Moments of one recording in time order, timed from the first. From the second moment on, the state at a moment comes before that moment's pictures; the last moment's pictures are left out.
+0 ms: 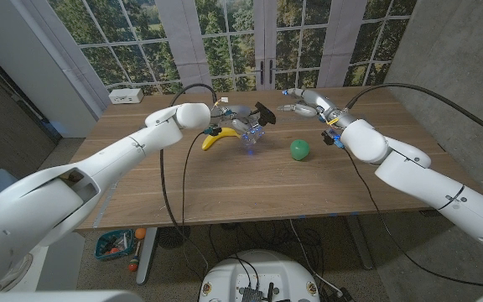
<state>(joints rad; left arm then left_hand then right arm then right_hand) 0.33 0.62 0.84 -1.41 0.24 -0.09 -0.41 0.95 -0.01 0.41 -0.25 0.23 0.62 -0.04 0.46 0.25 0.73 -0.10 0.38 0.30 0.77 -0.05 0.19 0.18 0.48 -0.01 0.47 0.19 -0.85 -0.89 -0.50 -2.10 -0.09 -0.25 -0.08 0.63 0.03 0.50 -0.19 0.19 0.26 0.01 0.22 0.19 0.24 -0.01 0.22 0.22 0.18 0.01 0.25 0.32 0.33 0.12 0.22 0.18</state>
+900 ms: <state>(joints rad) 0.31 0.60 0.83 -1.37 0.19 -0.13 -0.46 0.95 -0.01 0.41 -0.25 0.23 0.62 -0.04 0.47 0.25 0.73 -0.10 0.38 0.31 0.77 -0.05 0.19 0.18 0.48 -0.01 0.48 0.19 -0.79 -0.87 -0.57 -2.11 -0.20 -0.30 0.02 0.83 0.02 0.54 -0.19 0.18 0.30 -0.07 0.23 0.19 0.27 -0.08 0.22 0.23 0.19 -0.03 0.26 0.32 0.37 0.08 0.22 0.18</state>
